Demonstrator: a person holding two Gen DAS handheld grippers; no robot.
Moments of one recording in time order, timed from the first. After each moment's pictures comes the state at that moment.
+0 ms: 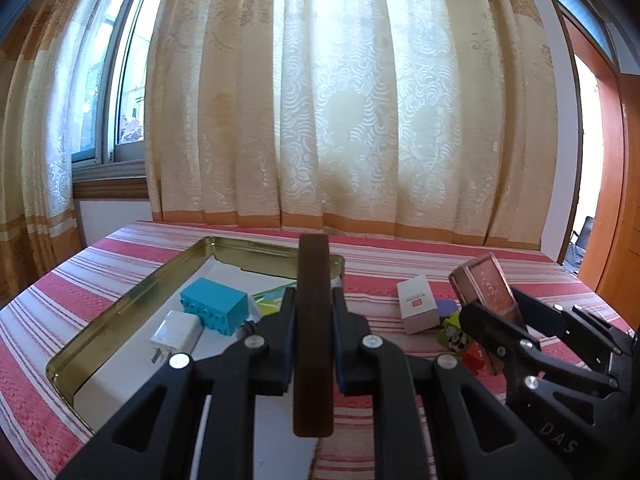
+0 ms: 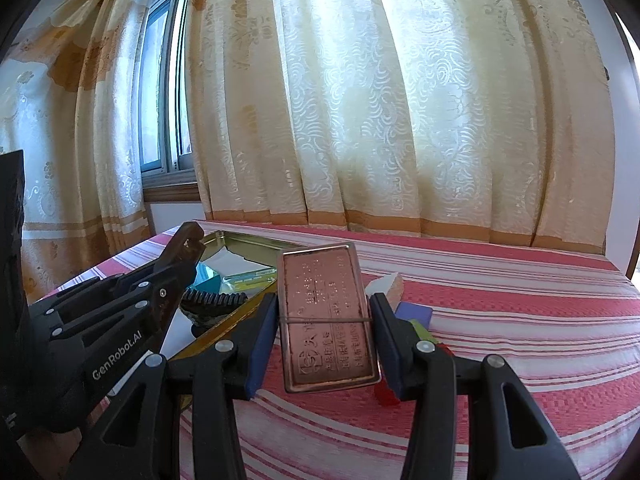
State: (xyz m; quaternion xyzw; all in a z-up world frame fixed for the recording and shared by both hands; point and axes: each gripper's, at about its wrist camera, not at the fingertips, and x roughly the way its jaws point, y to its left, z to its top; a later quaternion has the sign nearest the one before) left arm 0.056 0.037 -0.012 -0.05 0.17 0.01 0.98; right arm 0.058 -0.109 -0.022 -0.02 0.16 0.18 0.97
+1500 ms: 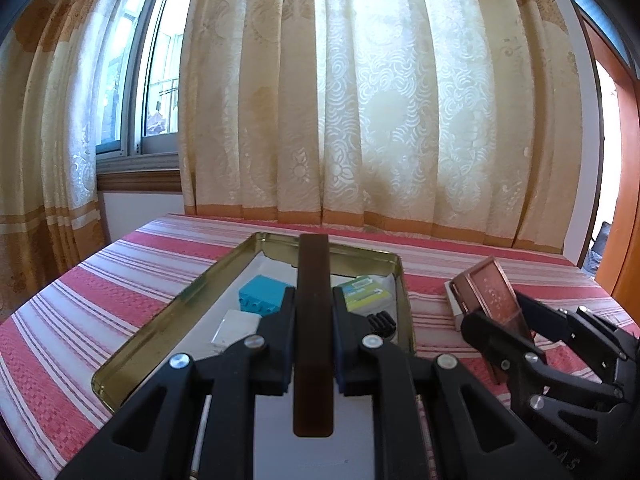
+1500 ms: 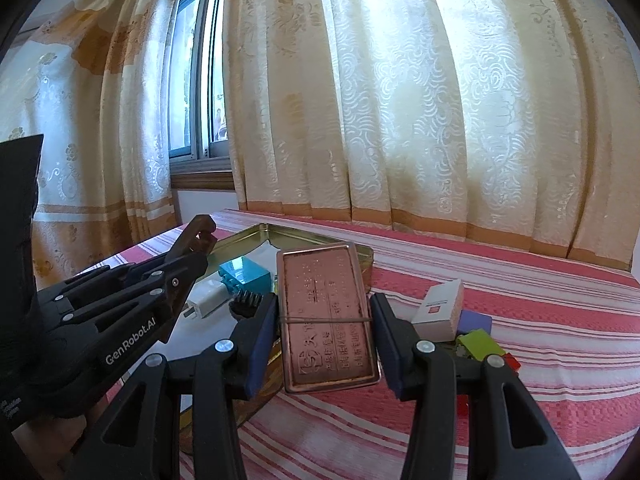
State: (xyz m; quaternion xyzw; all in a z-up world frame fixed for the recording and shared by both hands) left arm 0.054 0.087 -0.015 -0.05 0.18 0.05 0.98; right arm 0.059 -0.058 -0.023 -0.04 0.16 0.23 0.96
